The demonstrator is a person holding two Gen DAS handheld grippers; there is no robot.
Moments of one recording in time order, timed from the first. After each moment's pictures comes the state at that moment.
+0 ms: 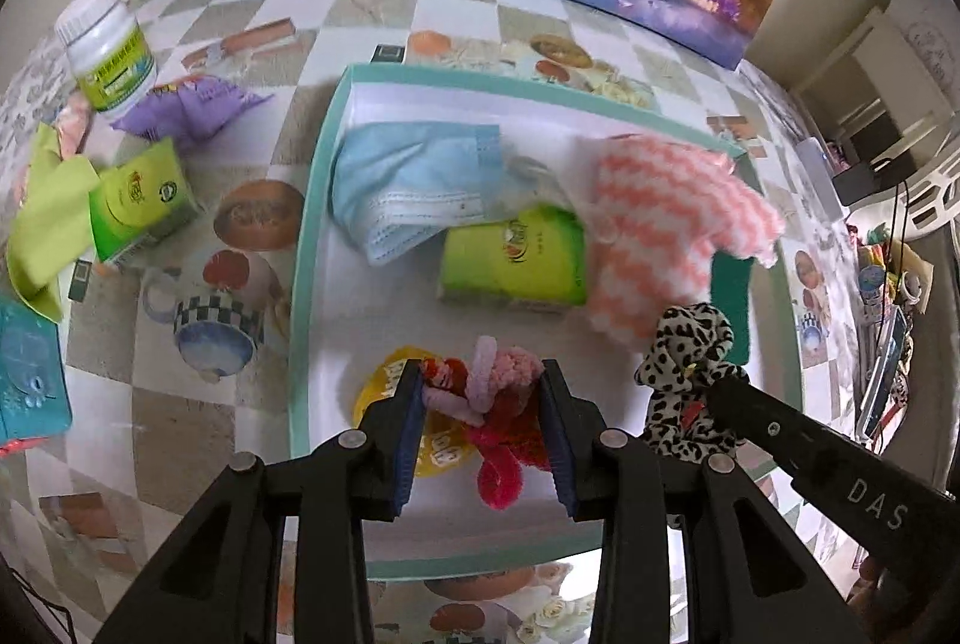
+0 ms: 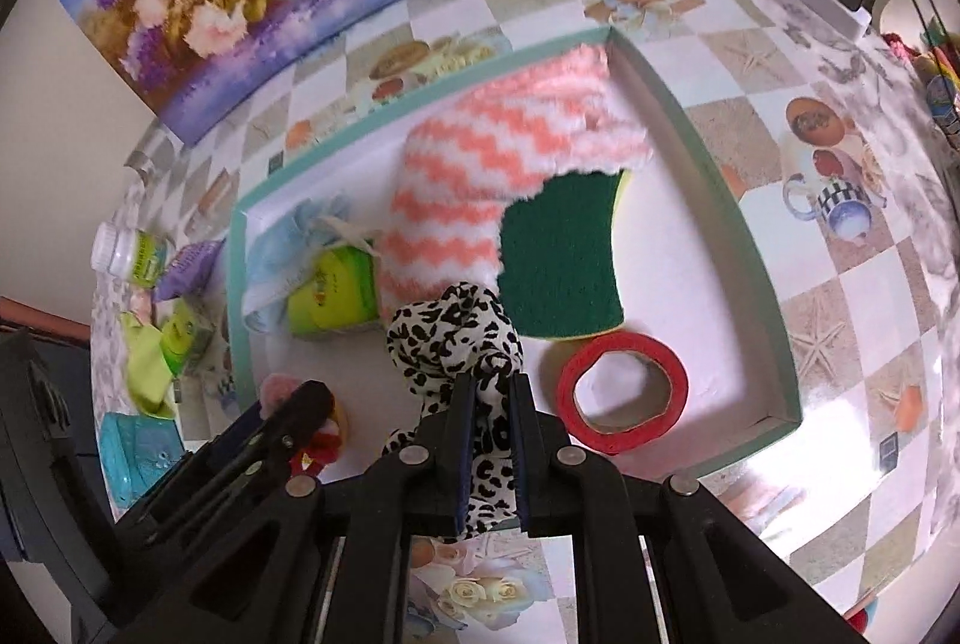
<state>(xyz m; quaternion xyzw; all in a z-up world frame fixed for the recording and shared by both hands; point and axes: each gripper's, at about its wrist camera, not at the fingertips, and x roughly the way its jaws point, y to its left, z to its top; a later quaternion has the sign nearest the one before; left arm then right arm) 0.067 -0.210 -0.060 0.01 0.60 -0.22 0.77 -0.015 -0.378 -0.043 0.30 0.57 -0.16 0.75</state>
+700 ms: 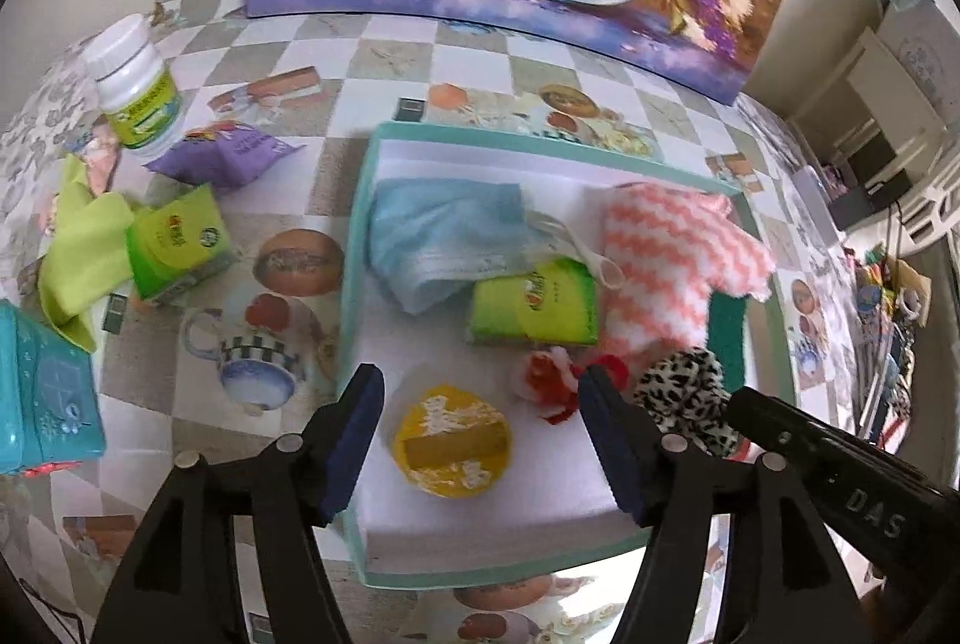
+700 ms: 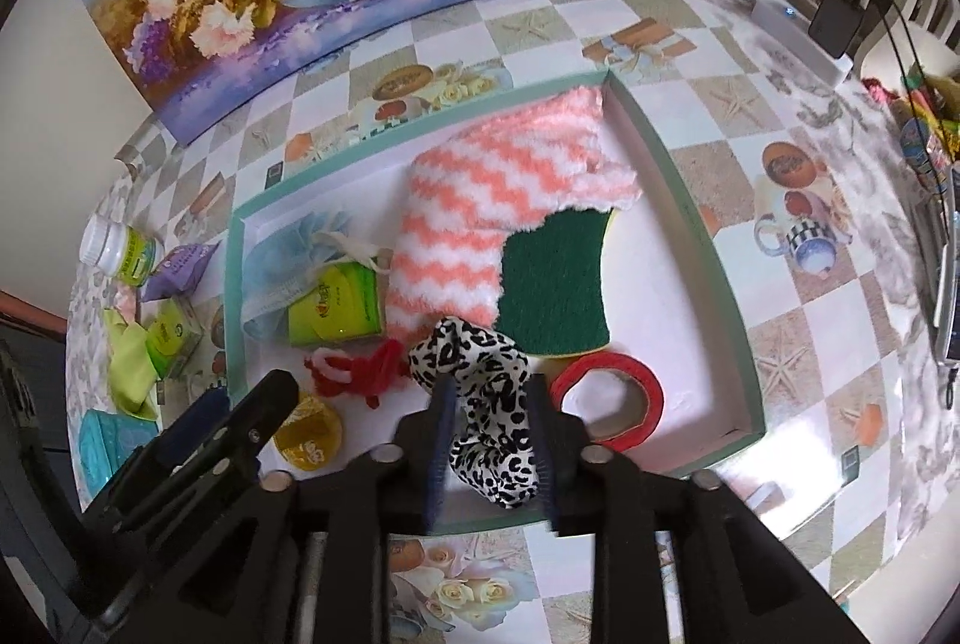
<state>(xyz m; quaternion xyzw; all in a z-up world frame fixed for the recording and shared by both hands) 0.075 -0.196 -0.039 0.01 0.57 -0.21 0.80 -0.011 -0.368 -0.015 0.25 0.56 -0.19 0.77</state>
